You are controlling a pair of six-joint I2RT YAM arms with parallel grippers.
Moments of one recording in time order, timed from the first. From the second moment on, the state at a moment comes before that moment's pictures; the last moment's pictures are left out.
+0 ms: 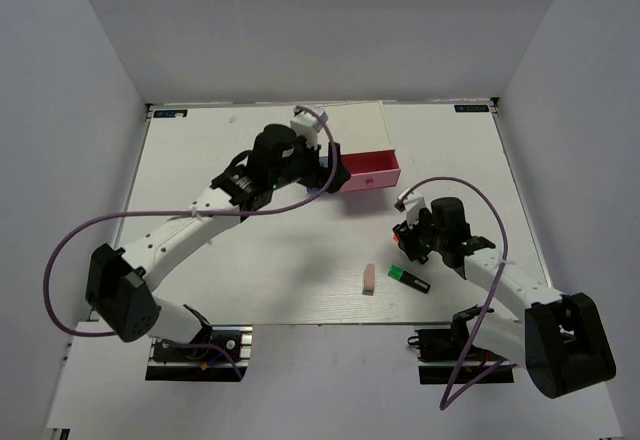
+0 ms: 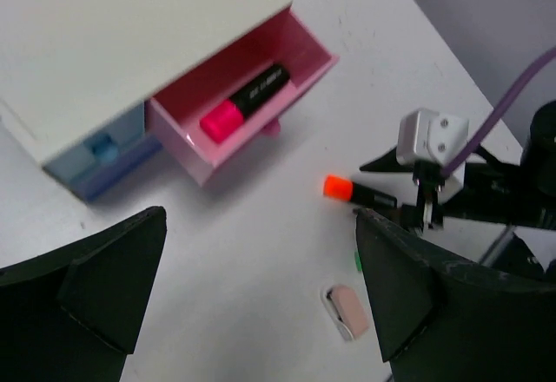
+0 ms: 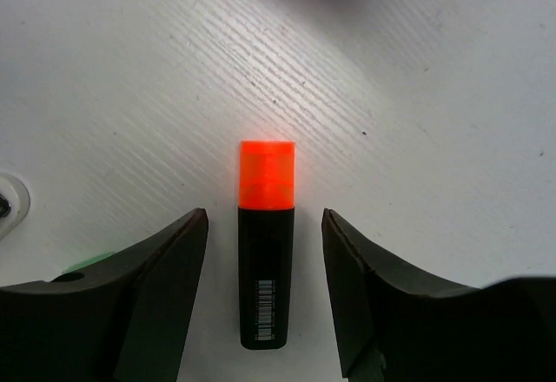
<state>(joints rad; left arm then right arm) -0.71 1.46 1.30 -0.22 0.11 -0.26 0.32 1.08 0.42 -0.09 -0.25 -0.37</state>
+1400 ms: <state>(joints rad) -0.71 1.32 0.84 -0.11 0.07 -0.69 0.30 1.17 0.92 -0.25 -0.68 -0.86</state>
